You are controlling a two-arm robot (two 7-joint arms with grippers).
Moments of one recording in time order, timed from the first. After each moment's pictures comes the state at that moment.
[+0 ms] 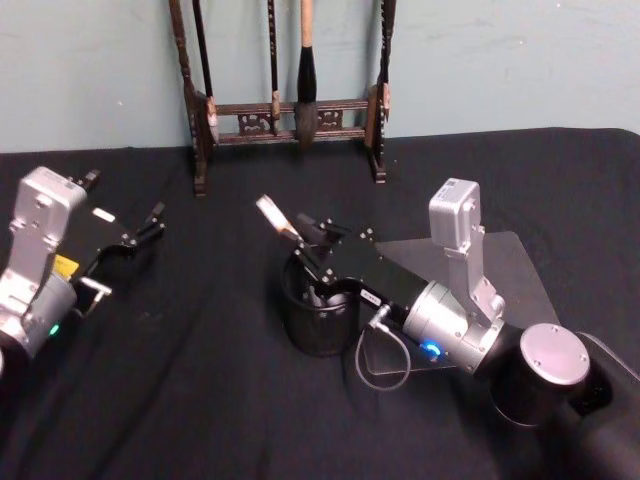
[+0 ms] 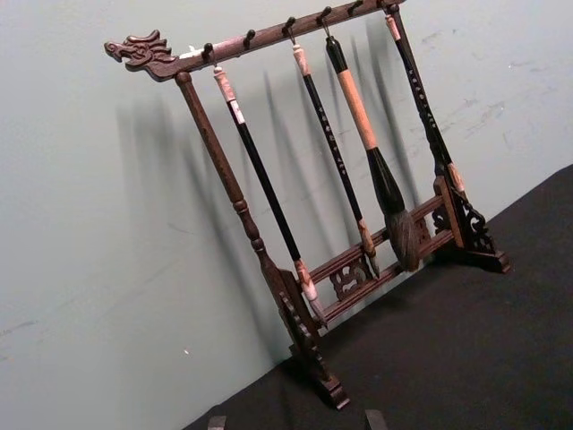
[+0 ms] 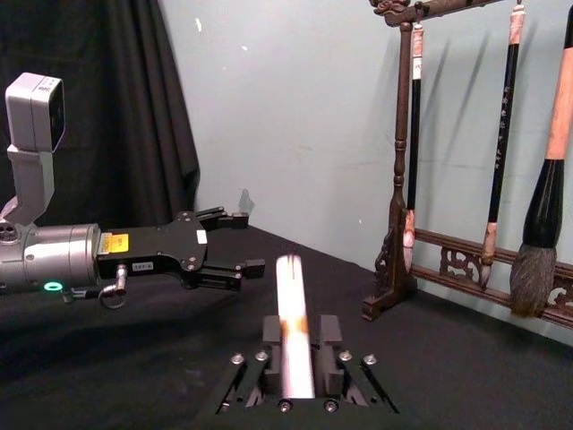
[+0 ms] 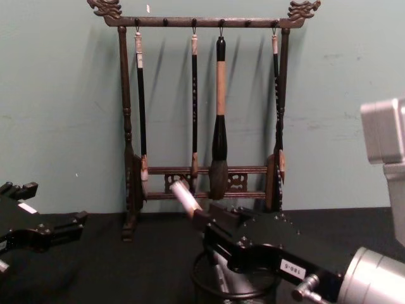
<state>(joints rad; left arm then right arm) -0.20 0.60 0.45 -1.41 -0.25 -0.12 0.03 0.25 0.24 -0.49 -1.29 0.40 -0.22 0.54</state>
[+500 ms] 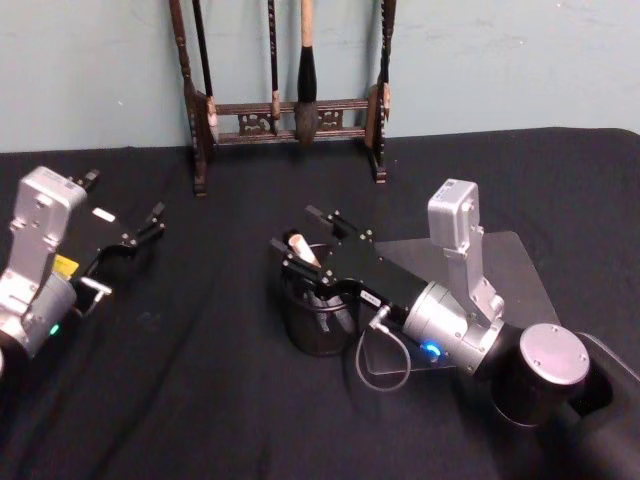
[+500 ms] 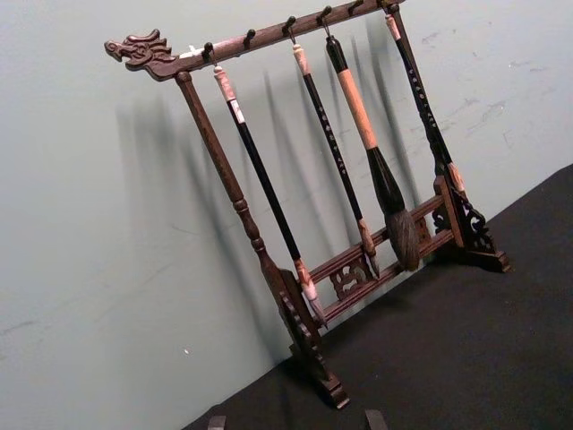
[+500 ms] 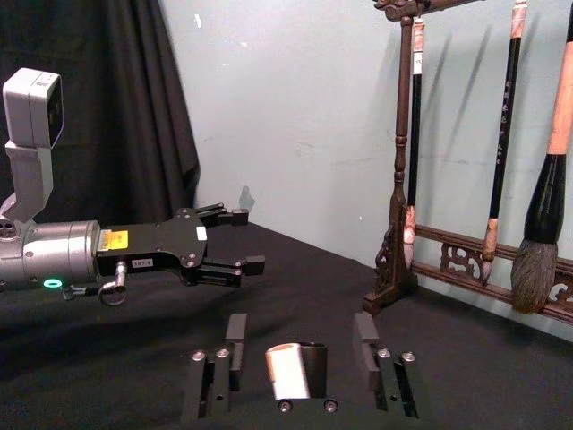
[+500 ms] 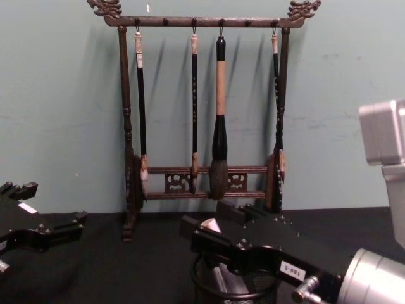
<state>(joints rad) -0.20 0.60 0.45 -1.41 -0.25 -0.12 0.03 0.25 0.24 -0.49 -1.29 0.40 -0.22 0.55</state>
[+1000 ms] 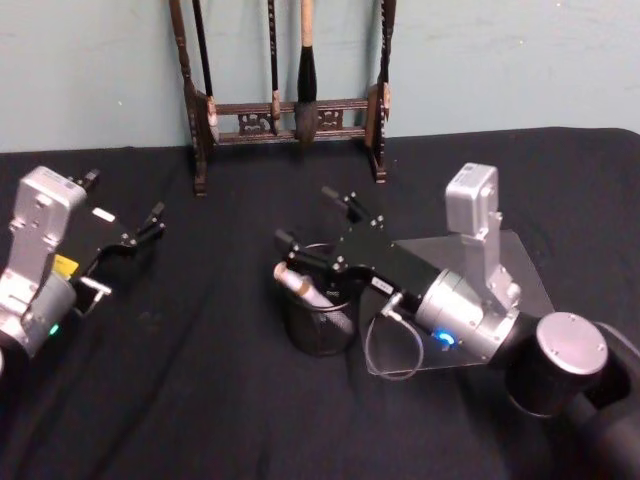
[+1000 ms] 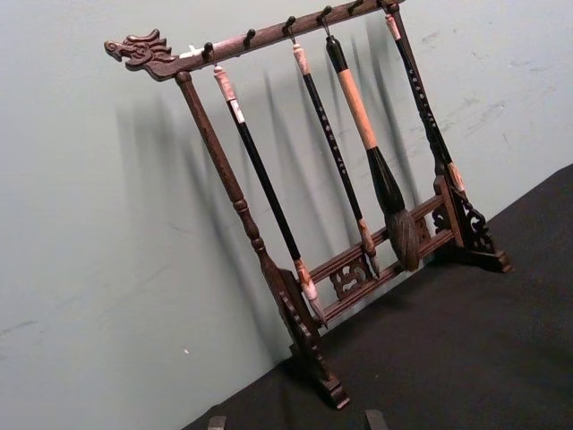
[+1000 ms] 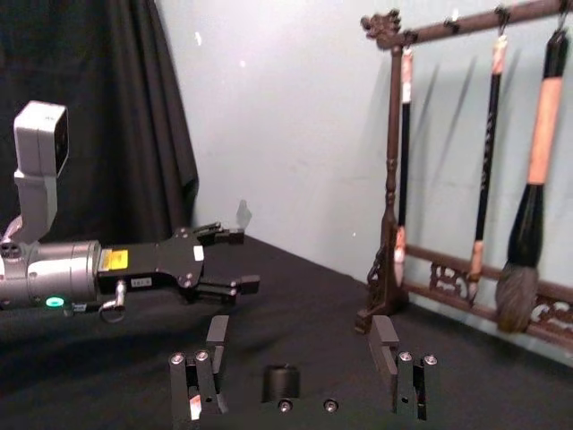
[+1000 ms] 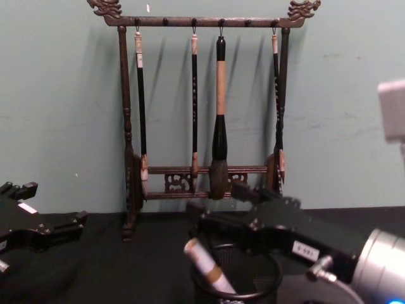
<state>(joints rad) -0.20 0.60 0.45 -1.41 -0.25 -0.12 0.03 0.25 0.27 -0.47 -1.34 0.42 -0.20 0.55</state>
